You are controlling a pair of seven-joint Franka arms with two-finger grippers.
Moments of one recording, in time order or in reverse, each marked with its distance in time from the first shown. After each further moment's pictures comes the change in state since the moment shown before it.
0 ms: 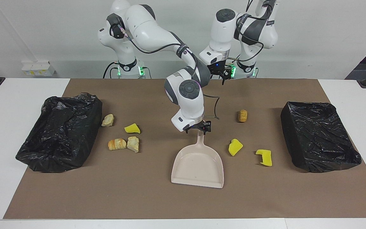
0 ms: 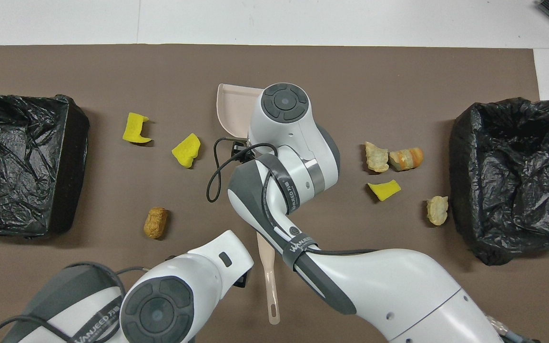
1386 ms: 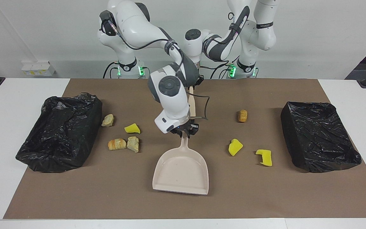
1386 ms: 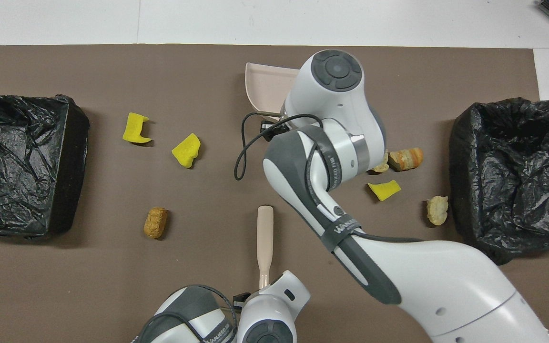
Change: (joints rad) left arm -0.251 0.219 0.003 -0.075 -0.003 0.233 -0.333; right arm -0.123 -0.070 -0.003 0.029 0.029 -0.066 -0.143
